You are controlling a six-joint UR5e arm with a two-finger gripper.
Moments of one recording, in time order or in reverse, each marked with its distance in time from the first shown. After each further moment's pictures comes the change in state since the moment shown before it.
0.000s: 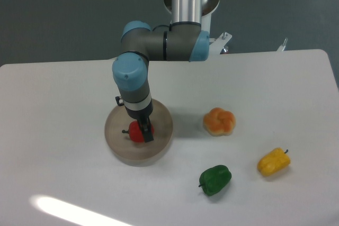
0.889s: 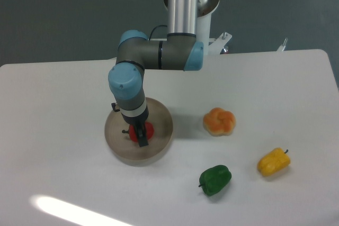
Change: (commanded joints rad) arm -0.015 -0.038 0.003 0.025 -0.008 0.009
